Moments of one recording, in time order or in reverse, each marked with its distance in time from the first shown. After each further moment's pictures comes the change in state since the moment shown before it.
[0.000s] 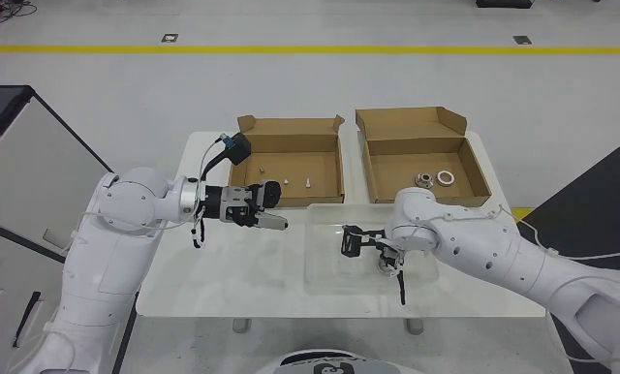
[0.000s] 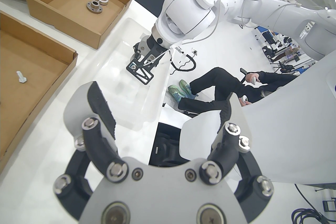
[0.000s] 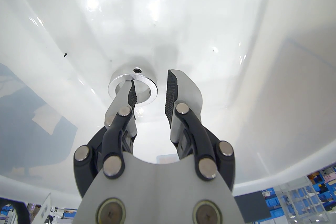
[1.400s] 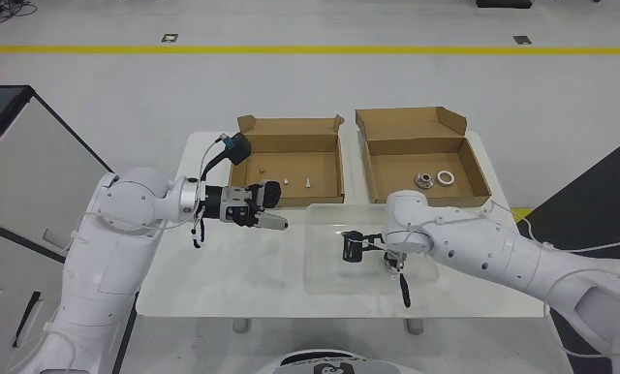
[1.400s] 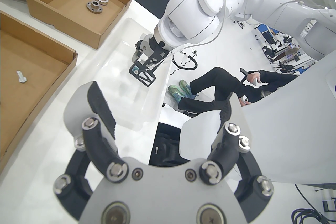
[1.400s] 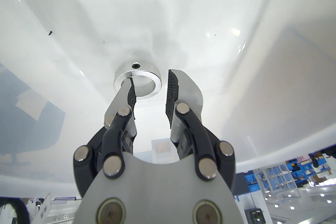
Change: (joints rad) left arm 0.000 0.000 0.000 0.000 0.000 0.000 0.000; right arm 0.087 -0.013 -0.111 -0.030 -0.008 0.008 0.082
